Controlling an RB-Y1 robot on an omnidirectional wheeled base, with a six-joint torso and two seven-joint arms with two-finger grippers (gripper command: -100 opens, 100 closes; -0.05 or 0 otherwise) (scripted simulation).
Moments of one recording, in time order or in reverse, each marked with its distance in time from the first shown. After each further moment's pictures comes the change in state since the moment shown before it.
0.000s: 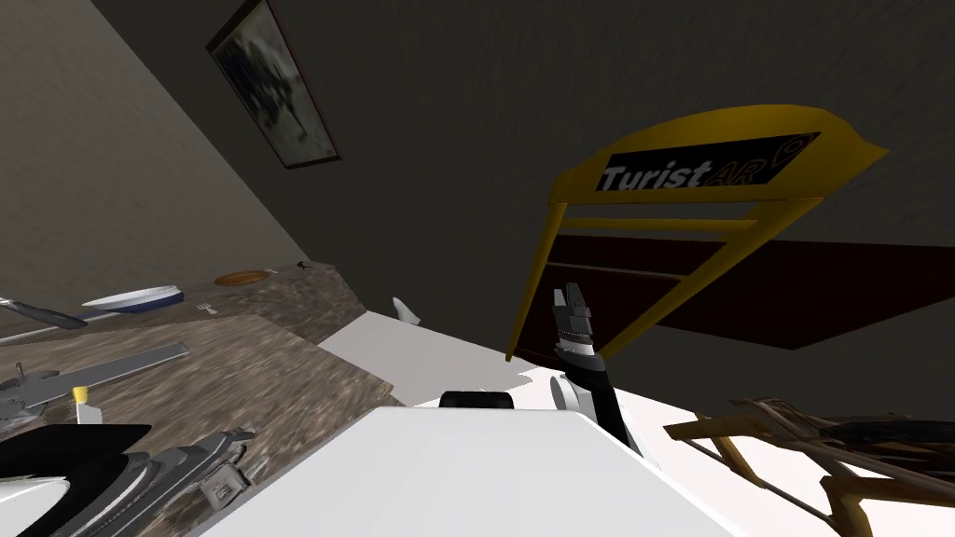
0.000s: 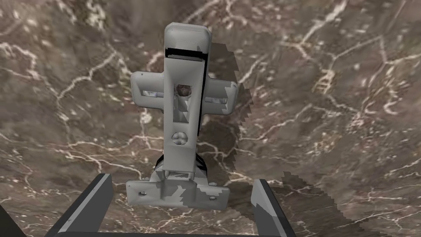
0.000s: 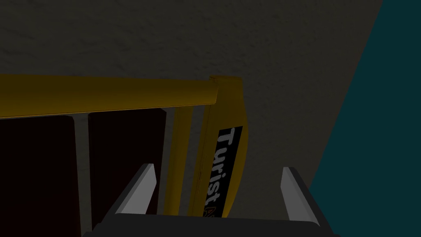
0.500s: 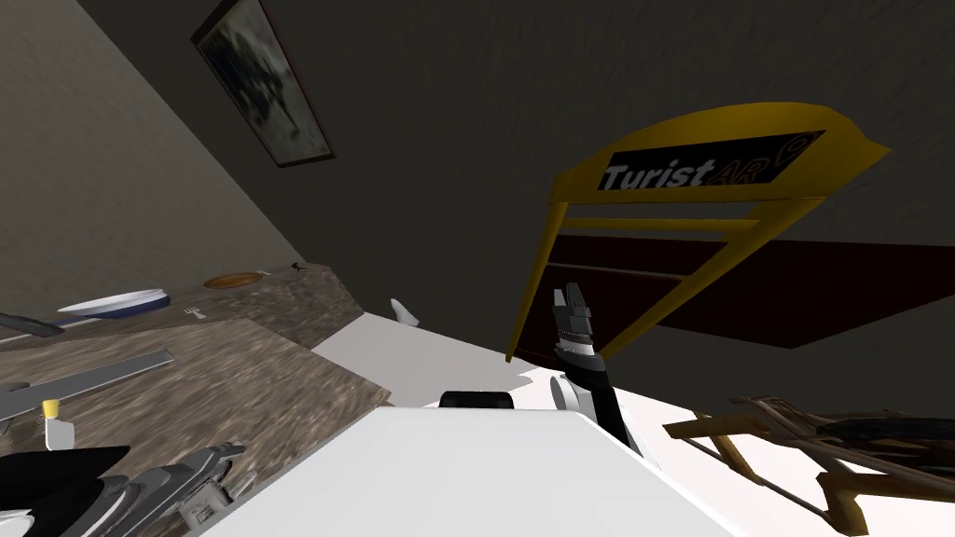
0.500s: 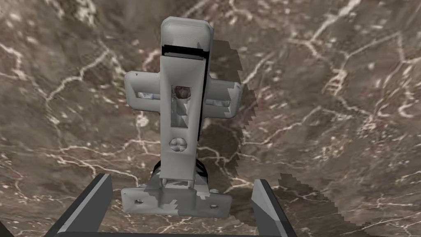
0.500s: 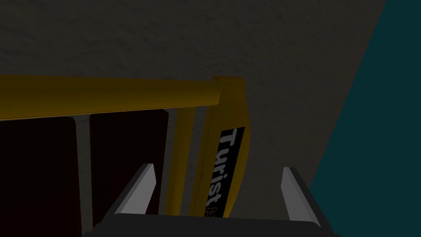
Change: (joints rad) left arm -0.051 -0.020 -0.099 0.024 -0.036 -0.044 0.003; right arm 0.000 0.000 0.000 0.000 0.000 0.000 0.000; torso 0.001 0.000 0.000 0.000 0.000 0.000
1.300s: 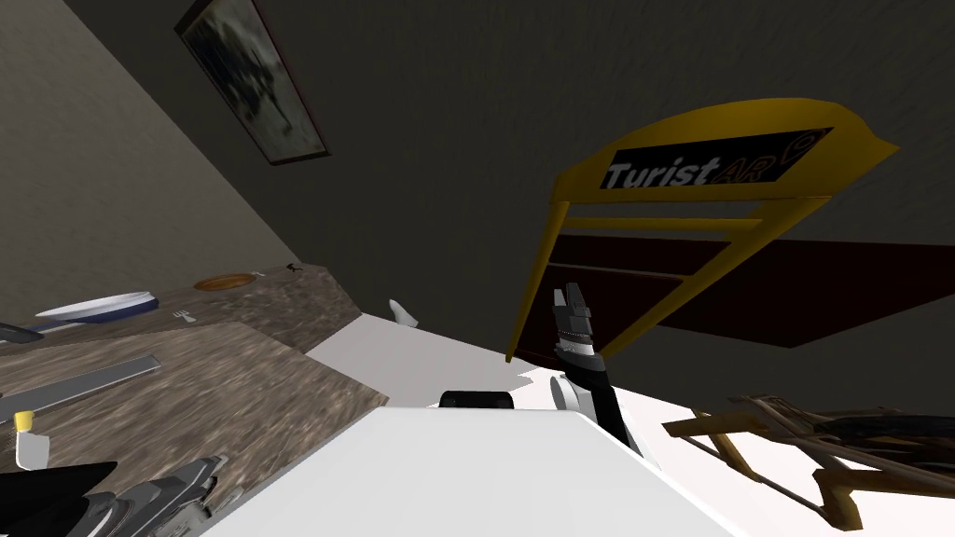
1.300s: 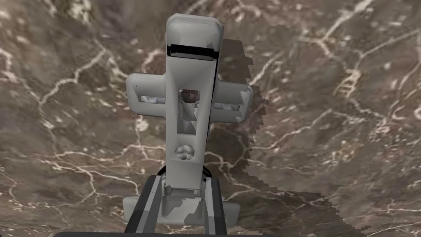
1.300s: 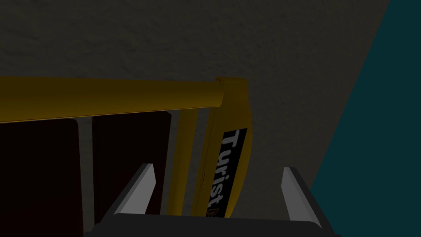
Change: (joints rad) left arm -0.040 -0.010 -0.075 0.018 -0.028 -0.033 0.008; right arm 0.000 0.000 0.000 0.000 0.000 0.000 0.000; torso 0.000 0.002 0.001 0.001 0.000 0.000
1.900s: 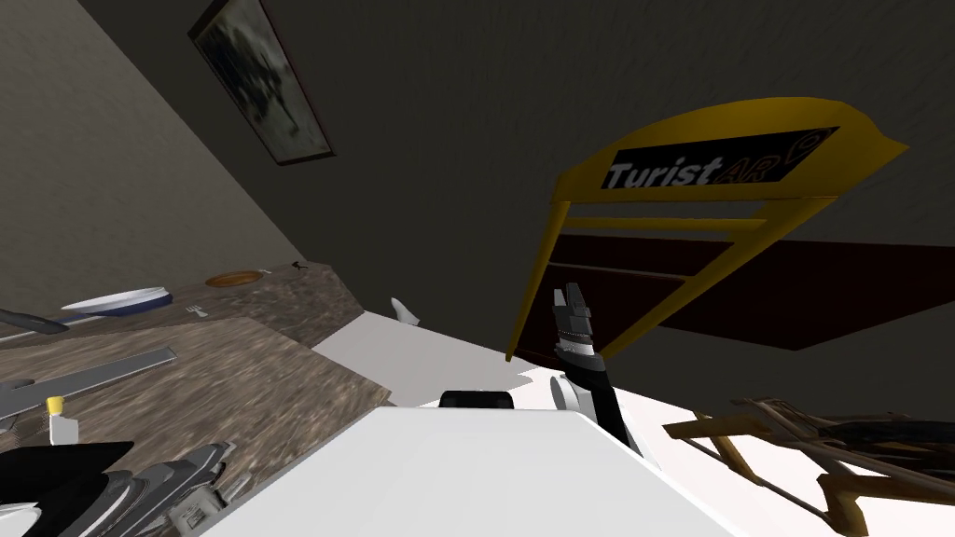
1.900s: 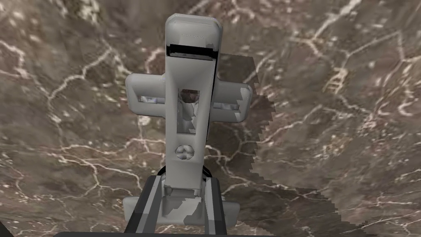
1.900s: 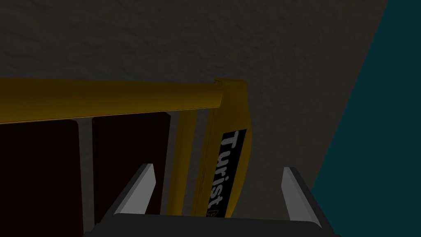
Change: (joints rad) left arm 0.053 0.015 0.097 -0.022 0.039 0.040 -0.010; right arm 0.000 0.000 0.000 0.000 0.000 0.000 0.000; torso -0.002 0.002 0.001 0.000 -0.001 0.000
